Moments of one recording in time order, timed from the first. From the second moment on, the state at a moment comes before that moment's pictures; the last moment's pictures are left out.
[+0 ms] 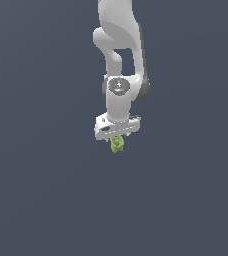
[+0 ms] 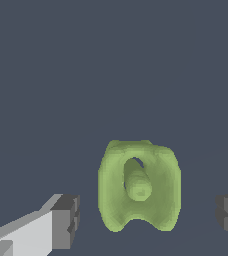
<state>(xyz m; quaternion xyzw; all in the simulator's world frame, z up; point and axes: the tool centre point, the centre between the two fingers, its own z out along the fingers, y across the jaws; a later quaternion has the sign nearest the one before) -0.048 0.015 0.091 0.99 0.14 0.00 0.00</state>
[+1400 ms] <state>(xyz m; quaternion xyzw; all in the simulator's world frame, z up) -0.049 0.017 0.041 0.99 0.14 0.00 0.00</state>
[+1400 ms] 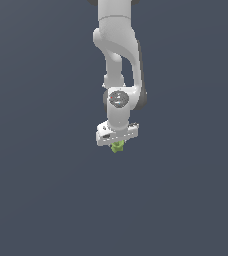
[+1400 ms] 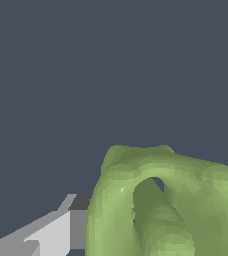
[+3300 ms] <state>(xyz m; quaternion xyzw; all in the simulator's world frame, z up) -0.005 0.053 0.330 0.99 0.14 0.00 0.00</state>
